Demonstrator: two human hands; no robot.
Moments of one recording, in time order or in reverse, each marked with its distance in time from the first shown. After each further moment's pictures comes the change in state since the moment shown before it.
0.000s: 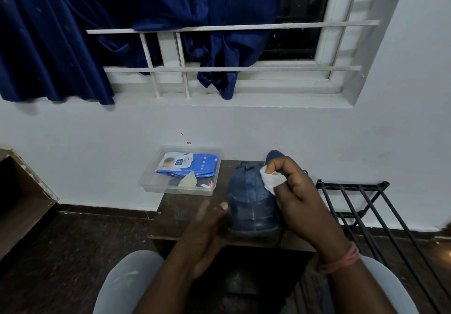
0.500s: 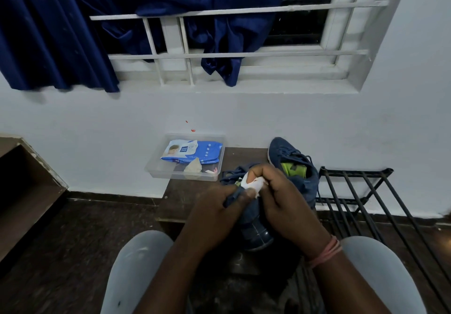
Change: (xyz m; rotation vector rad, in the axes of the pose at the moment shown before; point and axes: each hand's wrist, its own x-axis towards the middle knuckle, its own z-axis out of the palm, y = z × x) left_hand -0.029 0.024 0.031 1.228 0.159 0.459; right_hand -0.024 0.014 0.028 -0.284 -0.094 -0.108
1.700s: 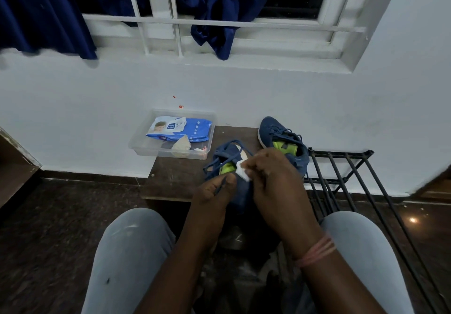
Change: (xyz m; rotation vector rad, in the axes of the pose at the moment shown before) left_hand -0.028 -0.007 0.032 -0.787 0.060 -0.324; right_hand -0.017 -0.019 0.016 -0.356 0.158 0.118
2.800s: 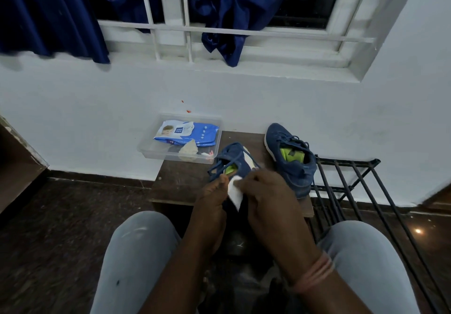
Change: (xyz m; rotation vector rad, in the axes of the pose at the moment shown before) left_hand 0.014 -0.010 -0.012 -0.192 0.013 -0.107; right_hand -0.010 -0.015 0.018 -0.117 -0.067 -0.138
